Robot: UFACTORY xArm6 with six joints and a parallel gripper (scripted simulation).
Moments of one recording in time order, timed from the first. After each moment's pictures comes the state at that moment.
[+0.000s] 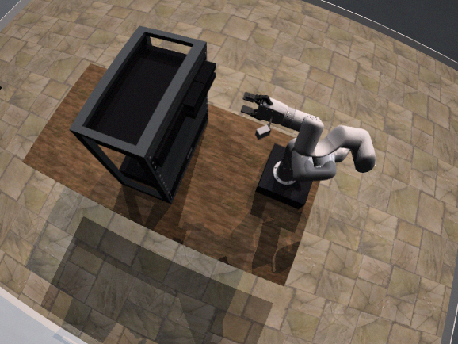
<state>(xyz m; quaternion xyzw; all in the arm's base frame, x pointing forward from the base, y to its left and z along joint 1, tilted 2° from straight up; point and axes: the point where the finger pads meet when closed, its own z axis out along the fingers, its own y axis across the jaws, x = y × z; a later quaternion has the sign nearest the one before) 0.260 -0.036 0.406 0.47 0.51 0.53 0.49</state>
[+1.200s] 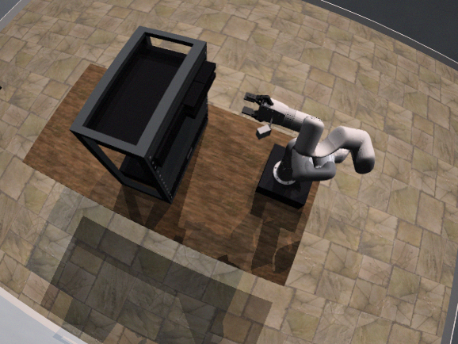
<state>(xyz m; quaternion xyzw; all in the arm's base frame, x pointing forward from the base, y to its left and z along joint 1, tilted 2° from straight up) 0.257 -0.039 0.399 0.49 0.50 0.53 0.48</state>
